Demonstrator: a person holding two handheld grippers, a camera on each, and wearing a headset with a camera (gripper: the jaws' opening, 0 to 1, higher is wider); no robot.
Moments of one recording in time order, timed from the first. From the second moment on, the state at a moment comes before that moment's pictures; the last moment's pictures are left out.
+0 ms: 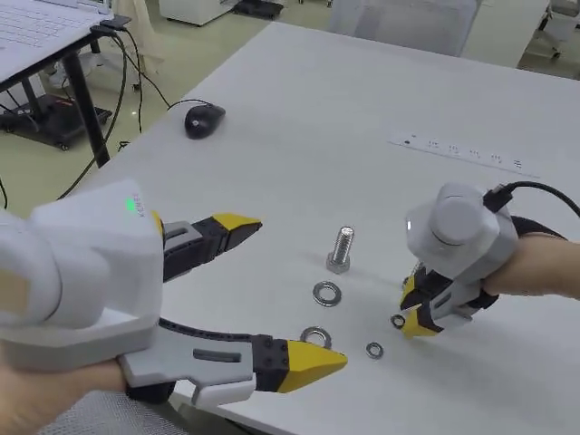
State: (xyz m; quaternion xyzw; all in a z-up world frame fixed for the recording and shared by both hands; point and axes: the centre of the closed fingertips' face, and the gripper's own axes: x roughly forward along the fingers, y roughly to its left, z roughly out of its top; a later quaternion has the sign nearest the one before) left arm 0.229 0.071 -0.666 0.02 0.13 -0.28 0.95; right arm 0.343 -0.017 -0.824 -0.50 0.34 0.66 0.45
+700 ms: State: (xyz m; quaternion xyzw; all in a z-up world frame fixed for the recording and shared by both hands) left arm 0.236 0.069 -0.666 0.02 0.13 -0.29 0.95; right arm 0.341 -0.013 -0.825 -0.51 0.33 0.66 0.45
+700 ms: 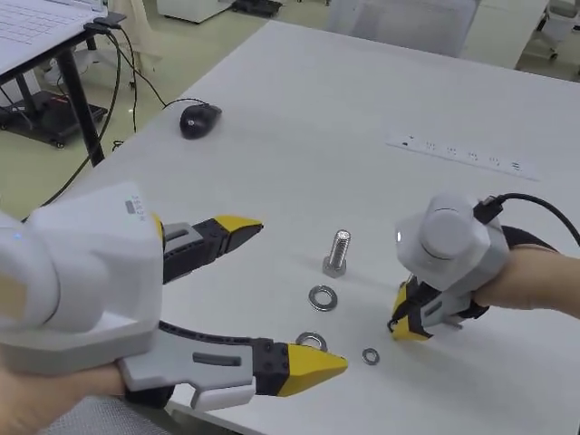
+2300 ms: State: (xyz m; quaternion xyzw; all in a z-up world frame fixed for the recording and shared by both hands) left arm 0.240 0.061 -0.669 0.02 0.13 -0.30 0.95; right arm 0.396 -0.012 -0.758 -0.52 0.32 0.62 0.49
